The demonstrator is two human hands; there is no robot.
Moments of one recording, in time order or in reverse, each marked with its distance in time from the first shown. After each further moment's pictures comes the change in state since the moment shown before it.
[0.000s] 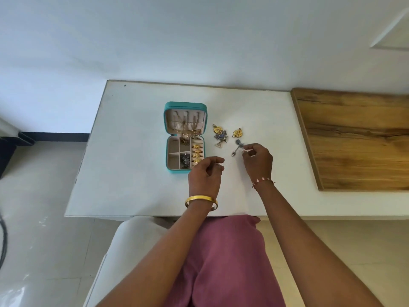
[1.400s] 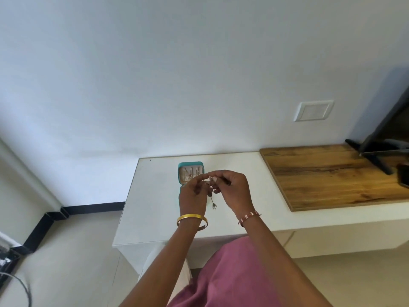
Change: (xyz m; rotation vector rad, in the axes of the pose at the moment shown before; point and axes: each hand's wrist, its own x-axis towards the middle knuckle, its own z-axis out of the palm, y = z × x) left_hand -0.117 0.103 -0.074 -0.008 0.084 0.356; right_hand -0.165 -0.128 -0.102 0.530 -0.116 -0.333
